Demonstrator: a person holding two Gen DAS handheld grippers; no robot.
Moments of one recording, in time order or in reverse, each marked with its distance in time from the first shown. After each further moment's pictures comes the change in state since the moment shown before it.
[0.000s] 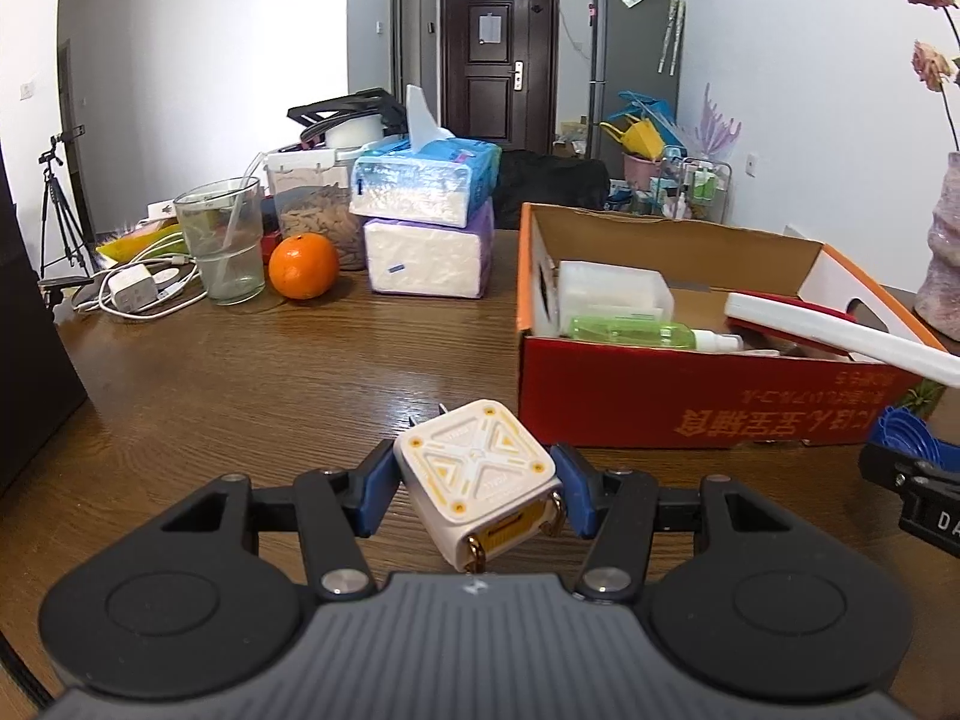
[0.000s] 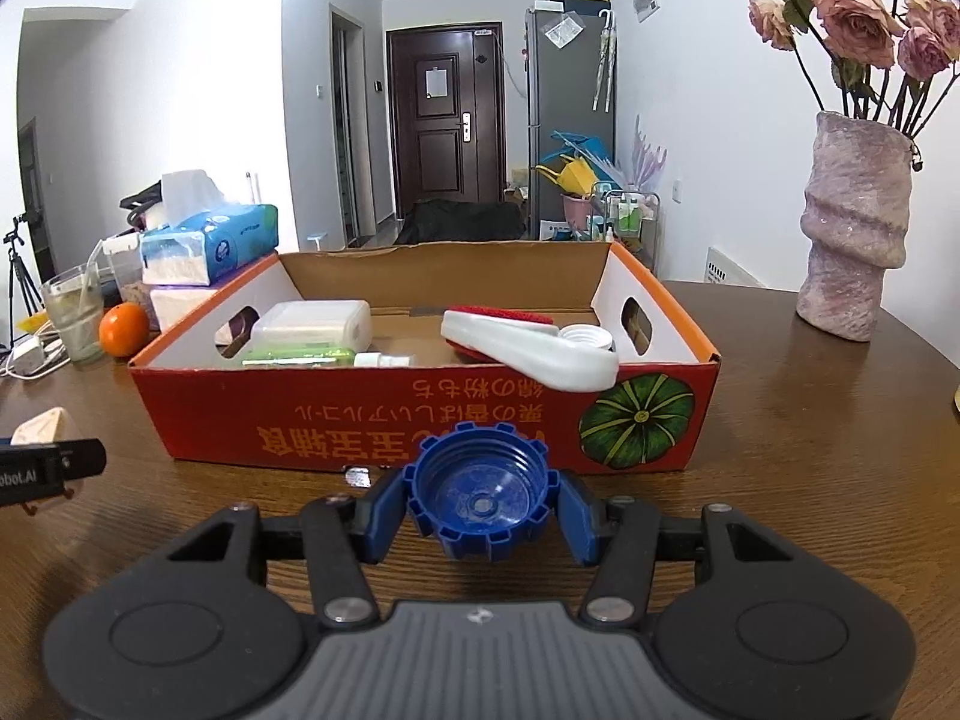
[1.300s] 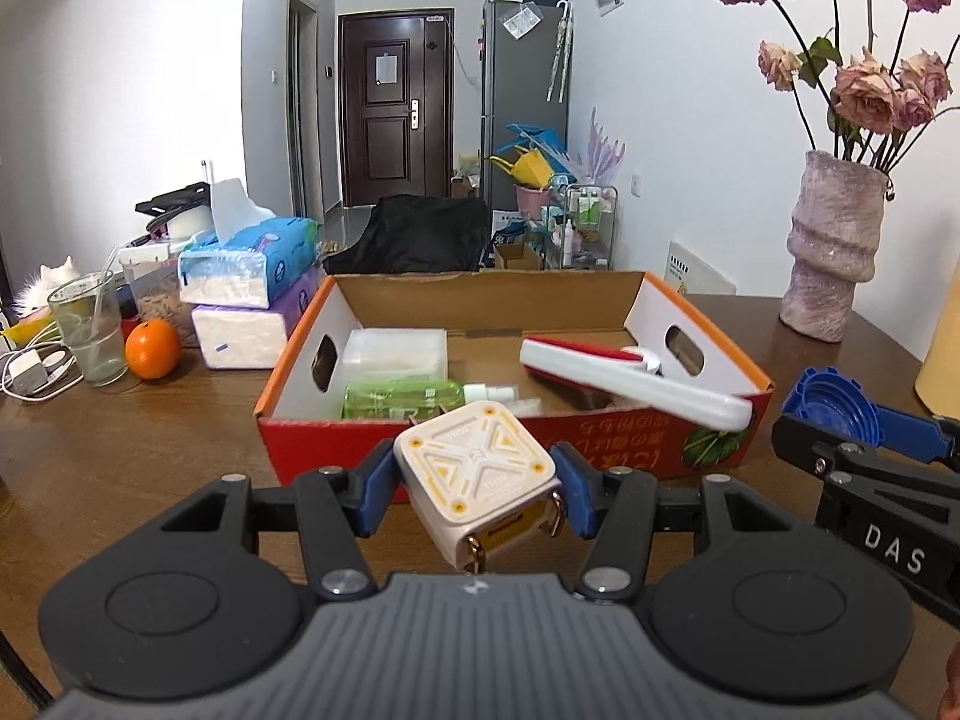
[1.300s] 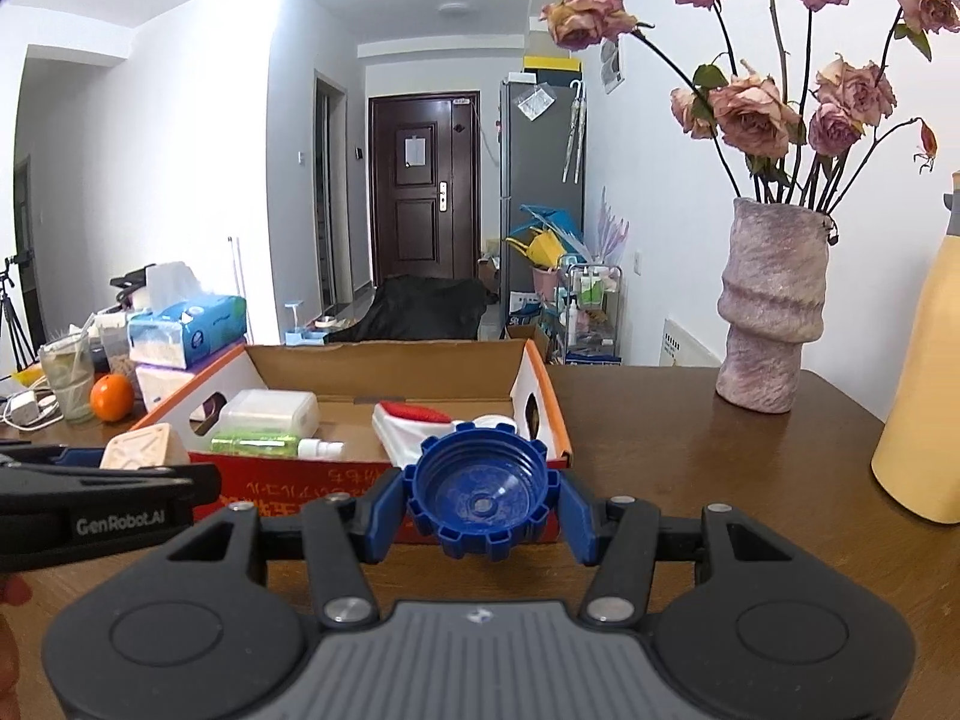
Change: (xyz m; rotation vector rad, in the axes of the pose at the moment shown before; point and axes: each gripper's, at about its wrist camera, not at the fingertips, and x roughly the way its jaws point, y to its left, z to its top) left arm -0.042 -0.106 0.018 0.094 -0.080 -0.169; right arm -0.067 -0.050 0.018 -0.006 -0.151 -0.048
